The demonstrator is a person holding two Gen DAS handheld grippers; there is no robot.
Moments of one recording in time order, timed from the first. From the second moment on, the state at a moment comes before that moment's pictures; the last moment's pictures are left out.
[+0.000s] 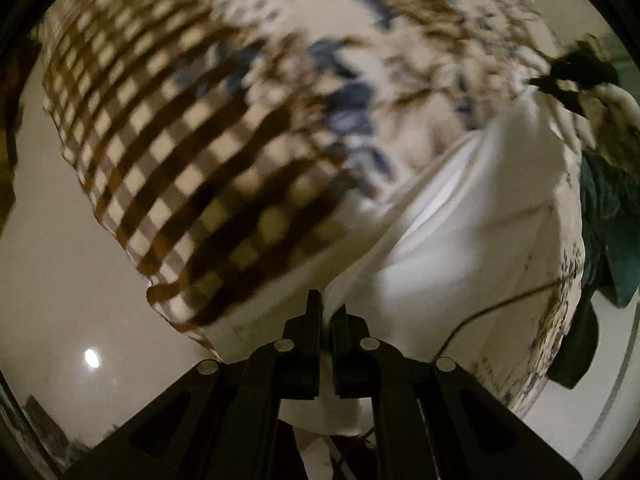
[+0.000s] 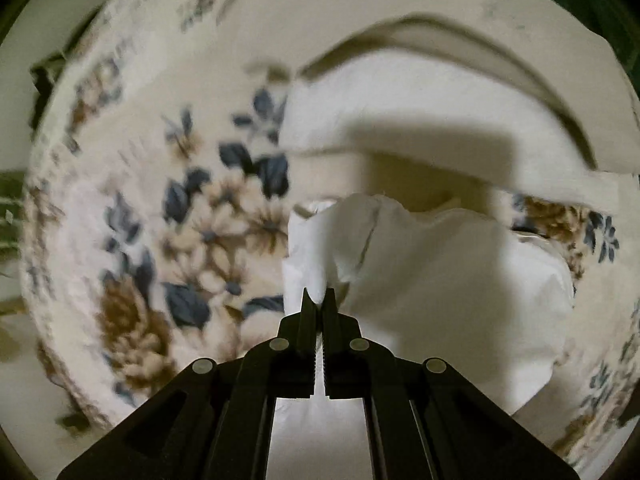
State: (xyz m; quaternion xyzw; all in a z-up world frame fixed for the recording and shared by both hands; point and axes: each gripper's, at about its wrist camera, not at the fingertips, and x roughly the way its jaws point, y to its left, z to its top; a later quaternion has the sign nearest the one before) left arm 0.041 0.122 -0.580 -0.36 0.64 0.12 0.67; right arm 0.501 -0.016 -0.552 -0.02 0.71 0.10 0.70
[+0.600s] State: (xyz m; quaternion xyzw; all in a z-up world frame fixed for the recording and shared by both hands) left arm 0.053 0.137 -0.606 -0.29 0.72 0.05 0.63; right arm 0.136 -0.153 -0.579 0.12 0.82 0.12 0.55
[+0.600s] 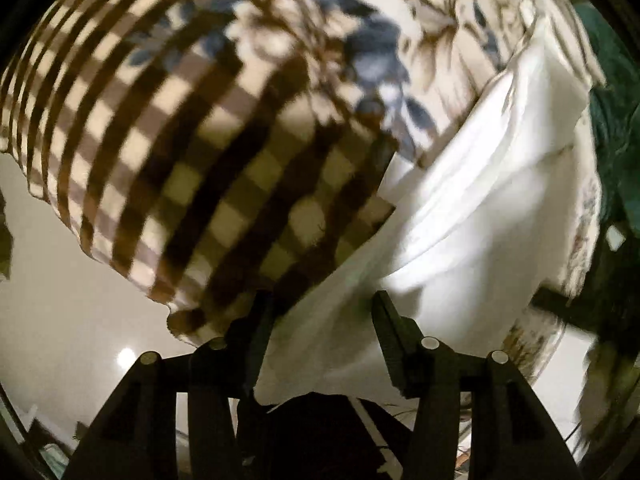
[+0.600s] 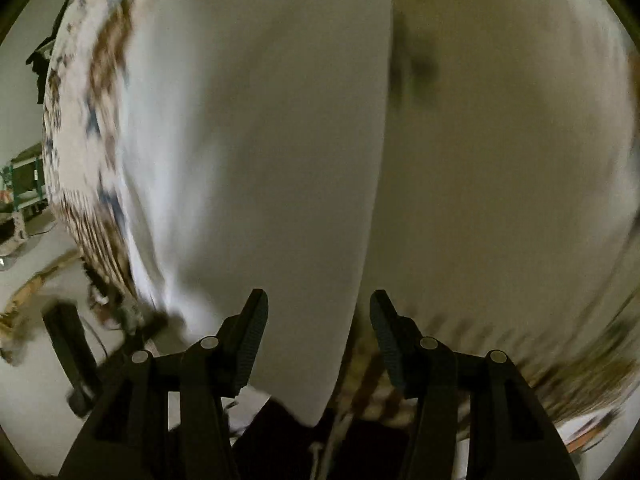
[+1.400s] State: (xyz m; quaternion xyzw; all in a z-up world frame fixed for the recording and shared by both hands) left arm 0.427 0.043 -0.536 -0.18 0.61 -0.10 0.76; right arm 0.272 -0.309 -0.515 0.30 0.63 0.02 0.71
